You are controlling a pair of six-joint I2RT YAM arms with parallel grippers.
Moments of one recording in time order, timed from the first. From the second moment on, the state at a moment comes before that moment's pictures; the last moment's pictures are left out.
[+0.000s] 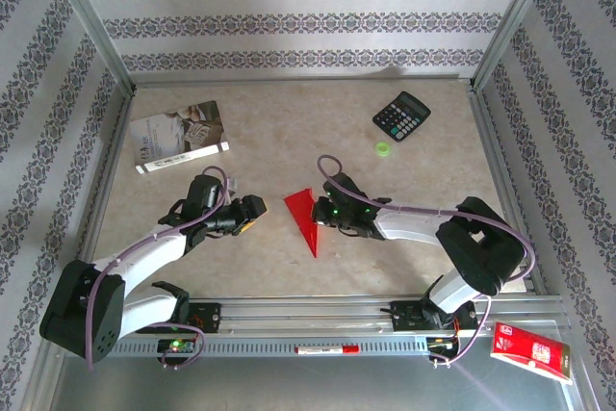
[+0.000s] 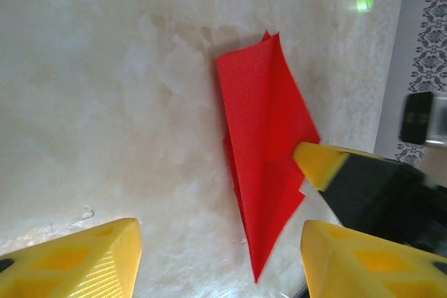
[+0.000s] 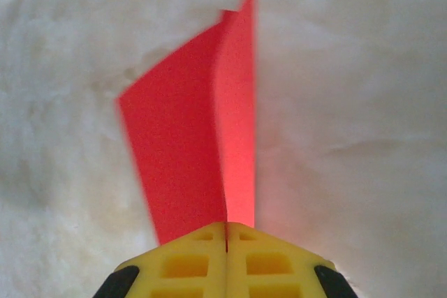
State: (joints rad) left arm -0.33 1.15 0.43 -0.04 0.52 -0.94; right arm 0.75 1.57 0.66 0.05 -0.11 0.94
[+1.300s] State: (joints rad) left arm -0.58 1.73 0.73 0.08 0.54 -0.92; right arm 0.65 1.55 0.47 0.27 -0.18 0.99
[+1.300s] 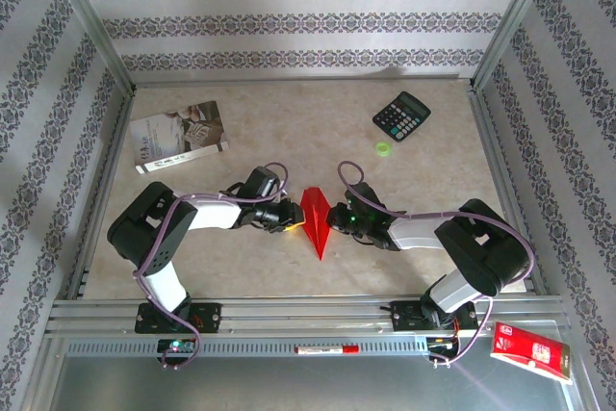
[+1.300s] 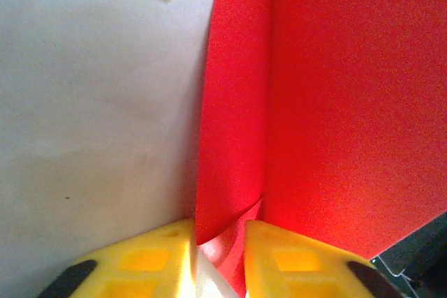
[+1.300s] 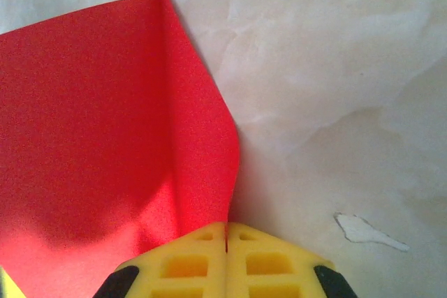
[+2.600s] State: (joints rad) left arm -0.48 1.71 0.72 0.09 0.50 -0.89; right arm 0.65 1.62 0.58 0.27 -0.12 1.02
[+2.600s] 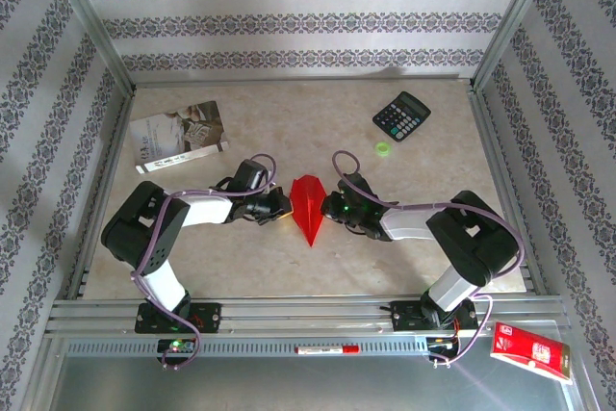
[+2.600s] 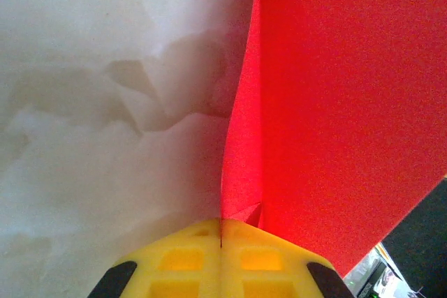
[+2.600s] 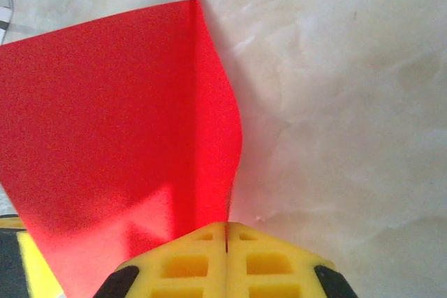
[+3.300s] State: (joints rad) left arm -0.48 1.71 0.72 0.09 0.51 -0.89; right arm 0.65 1.62 0.56 0.29 -0.12 1.02
